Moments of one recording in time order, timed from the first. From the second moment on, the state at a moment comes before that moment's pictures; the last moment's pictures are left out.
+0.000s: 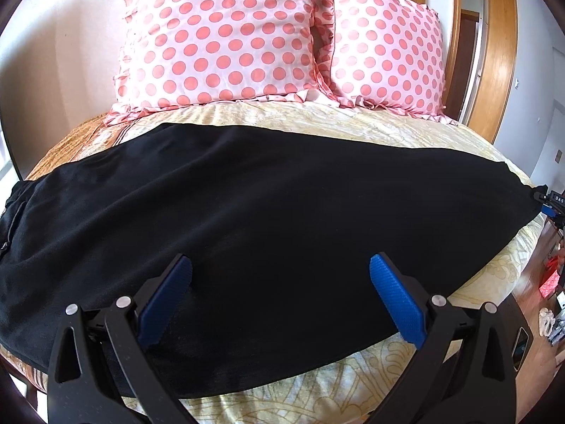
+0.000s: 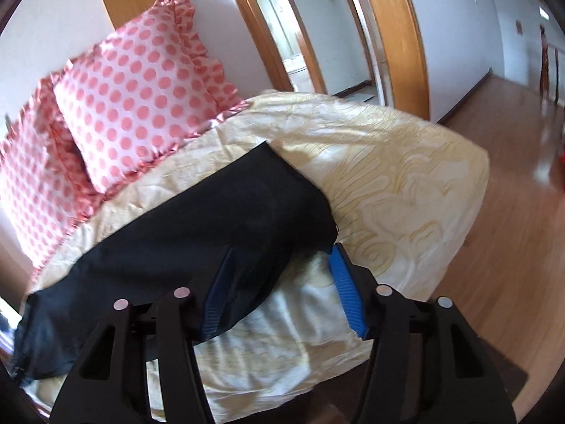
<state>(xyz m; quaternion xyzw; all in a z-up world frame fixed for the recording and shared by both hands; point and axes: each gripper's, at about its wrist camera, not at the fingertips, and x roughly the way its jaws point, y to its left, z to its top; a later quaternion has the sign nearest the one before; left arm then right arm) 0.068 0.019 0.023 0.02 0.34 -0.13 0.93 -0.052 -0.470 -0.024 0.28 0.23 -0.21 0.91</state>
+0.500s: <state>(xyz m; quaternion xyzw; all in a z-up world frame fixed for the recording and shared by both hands) 0.068 0.027 0.023 0.01 0.34 -0.12 0.93 -0.037 -0.489 -0.035 0.33 0.18 -0.25 0.89</state>
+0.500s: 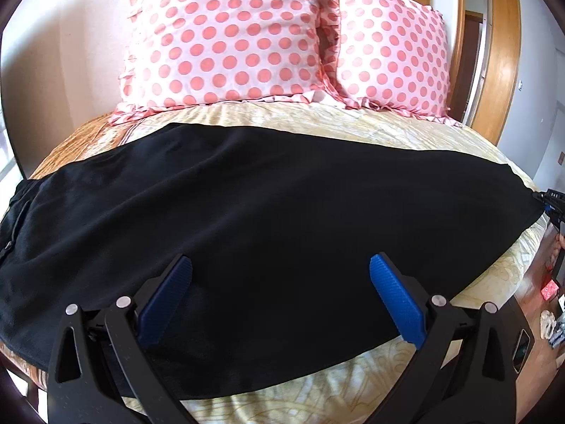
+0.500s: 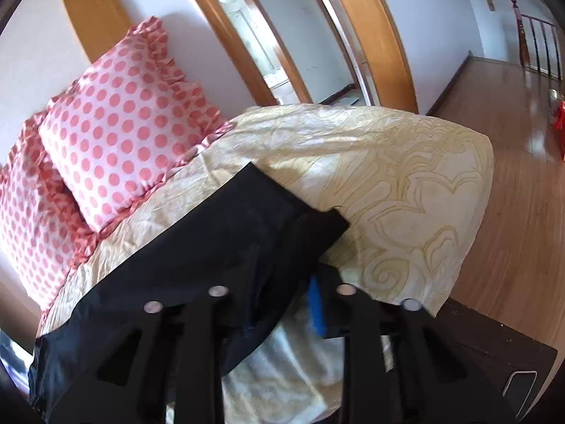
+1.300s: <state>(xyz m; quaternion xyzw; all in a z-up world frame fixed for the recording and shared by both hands) 0.036 0.110 0.040 -0.06 0.31 -0.01 0.95 0.146 -0.065 -0.031 0.17 0.36 0.28 0.87</state>
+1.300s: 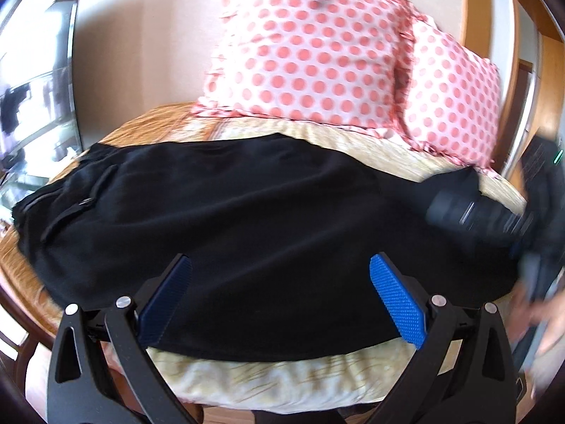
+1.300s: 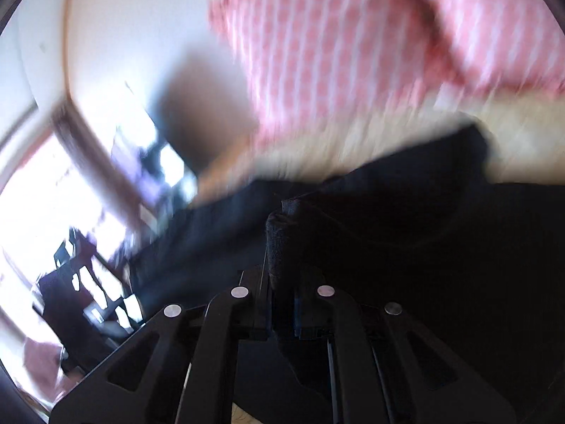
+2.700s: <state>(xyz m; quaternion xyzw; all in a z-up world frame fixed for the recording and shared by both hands) 0.015 0.209 0.053 -0.13 0.28 0.15 0.94 0.111 0.029 -0.027 -0.08 0.34 0.22 0.91</state>
